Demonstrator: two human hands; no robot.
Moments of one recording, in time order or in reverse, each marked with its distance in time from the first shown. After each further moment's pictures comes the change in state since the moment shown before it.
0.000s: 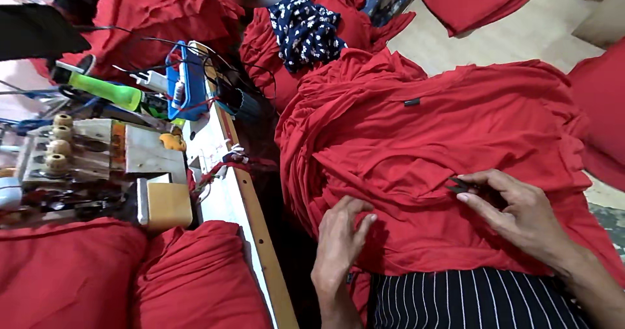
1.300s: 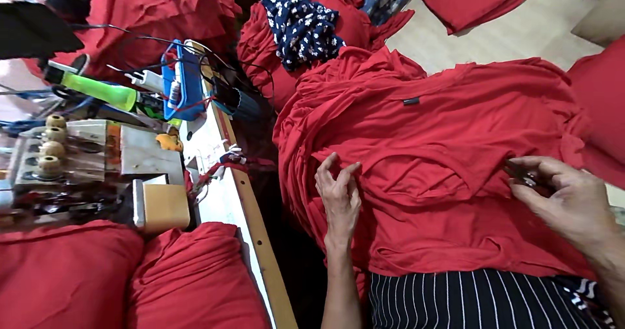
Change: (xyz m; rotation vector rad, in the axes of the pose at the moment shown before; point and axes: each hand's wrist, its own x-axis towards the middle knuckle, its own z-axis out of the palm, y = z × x) left_hand 0.051 -0.044 0.044 0.078 0.604 0.153; right_hand -0.006 0.030 -0.035 -0.009 0.104 0.254
